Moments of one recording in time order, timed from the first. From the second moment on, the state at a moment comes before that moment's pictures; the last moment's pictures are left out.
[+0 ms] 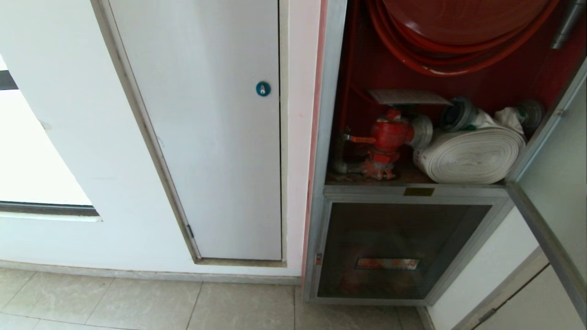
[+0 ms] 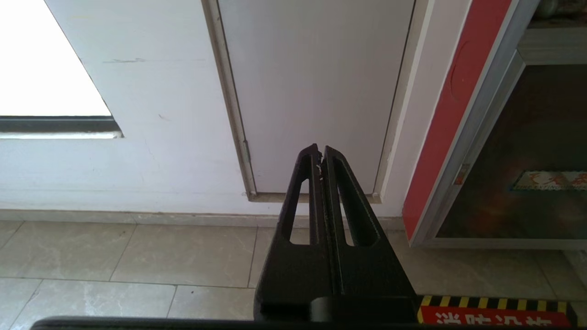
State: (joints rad) left arm 0.01 0.00 0.00 -0.04 -0.01 0.02; right arm -0.04 0.58 -1.04 0.25 -0.91 -0.34
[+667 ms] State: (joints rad) left arm 0.01 0.00 0.00 -0.04 -0.01 0.02; right arm -0.05 0.68 -1.26 0.51 -0.88 -0.33
